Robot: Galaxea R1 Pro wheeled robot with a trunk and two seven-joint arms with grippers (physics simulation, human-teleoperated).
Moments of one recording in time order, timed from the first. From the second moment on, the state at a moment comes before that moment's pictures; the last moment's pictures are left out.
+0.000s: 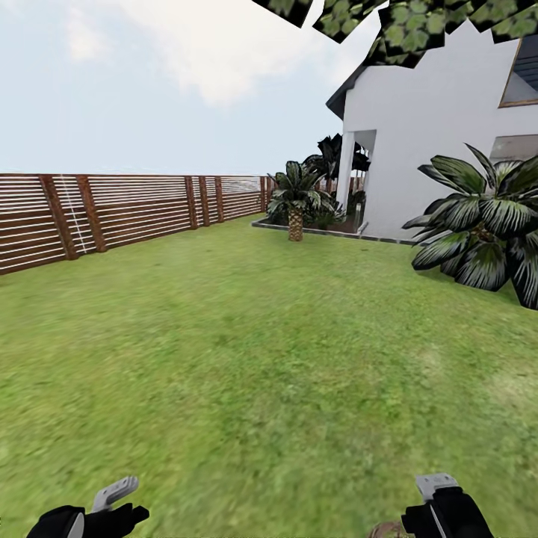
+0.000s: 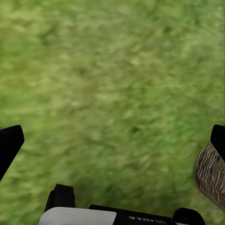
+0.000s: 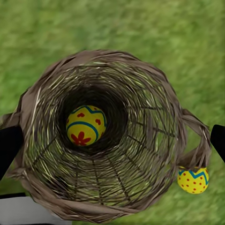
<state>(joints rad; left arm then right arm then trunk) -0.27 0.13 0.38 -0.78 0.05 0.71 -0.28 -0.19 -0.11 -0.16 -1.06 0.30 0.87 0.18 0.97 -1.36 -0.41</state>
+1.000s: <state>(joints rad) -0.27 0.12 0.38 -0.78 0.05 0.71 -0.28 -0.19 -0.11 -0.17 -1.06 0.30 0.87 0.18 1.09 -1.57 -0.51</state>
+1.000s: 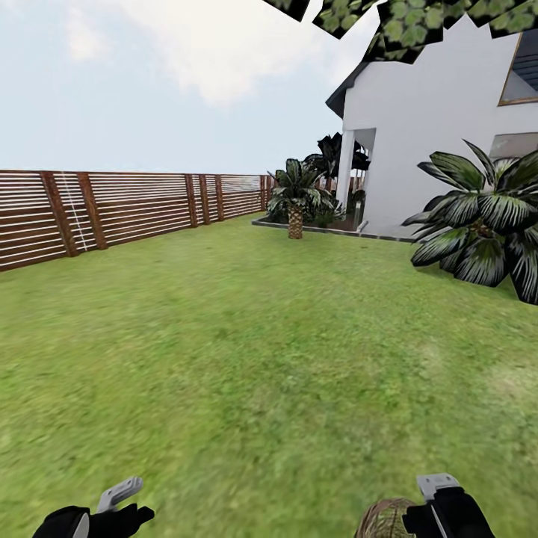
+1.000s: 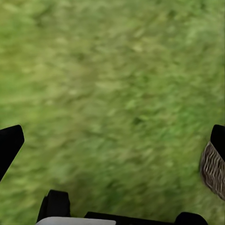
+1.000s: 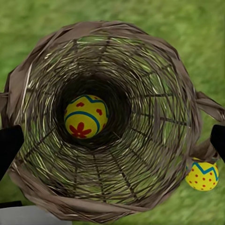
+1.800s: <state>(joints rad) -0.27 0.12 0.38 -0.78 0.05 0.71 -0.28 -0.19 -0.11 -0.17 -1.06 0.30 0.87 0.18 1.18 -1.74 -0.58</state>
